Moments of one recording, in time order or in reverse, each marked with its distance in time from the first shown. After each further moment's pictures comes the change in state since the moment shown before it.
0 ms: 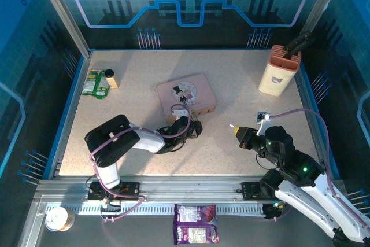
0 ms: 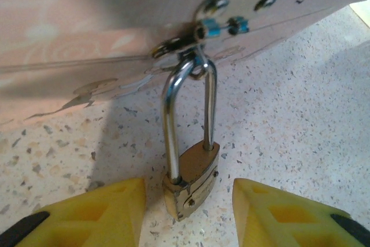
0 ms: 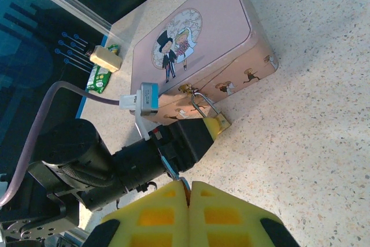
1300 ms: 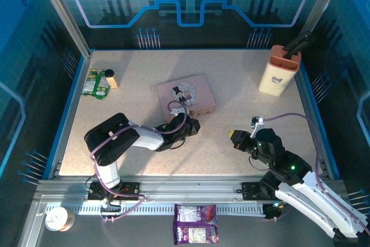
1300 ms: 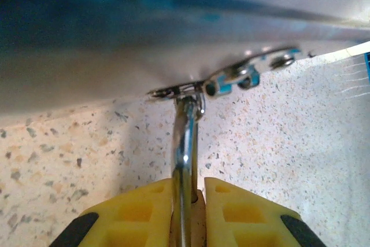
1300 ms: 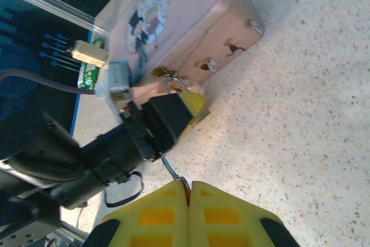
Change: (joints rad) left arm 0.037 -0.003 -0.006 0.036 0.102 -0.140; right arm 0.000 0.007 -0.184 0.134 -0.029 0.166
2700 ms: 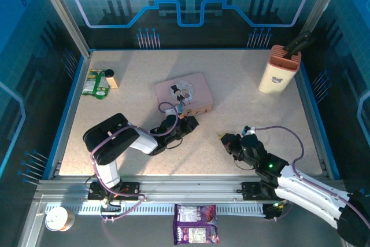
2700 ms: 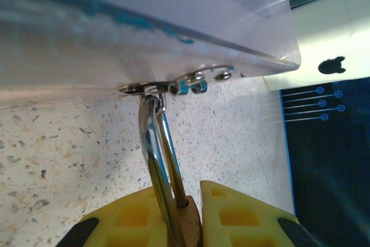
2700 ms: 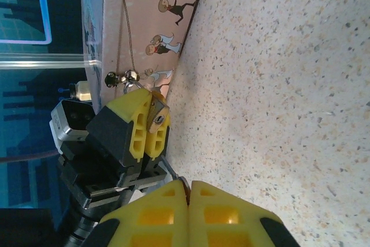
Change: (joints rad) left arm 0.040 0.003 -0.125 0.349 0.083 -0.162; right arm 0.087 0.229 -0.285 0.537 0.062 0.491
